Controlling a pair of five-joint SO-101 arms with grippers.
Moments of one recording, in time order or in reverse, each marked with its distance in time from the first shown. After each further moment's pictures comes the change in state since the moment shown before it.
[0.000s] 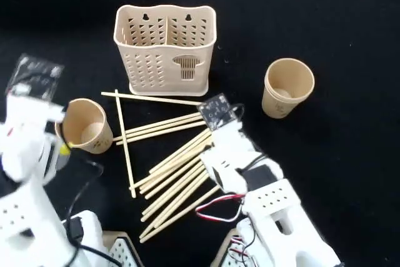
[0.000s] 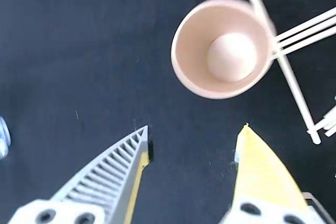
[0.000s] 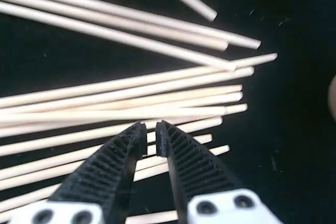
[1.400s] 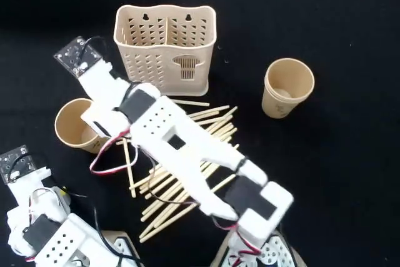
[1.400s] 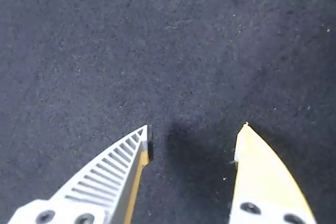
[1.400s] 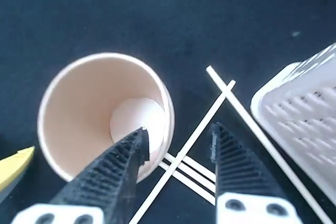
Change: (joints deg) left arm -25.2 -47.0 73.1 -26.8 12.5; right arm -29.0 69.5 -82.7 14.3 -8.8
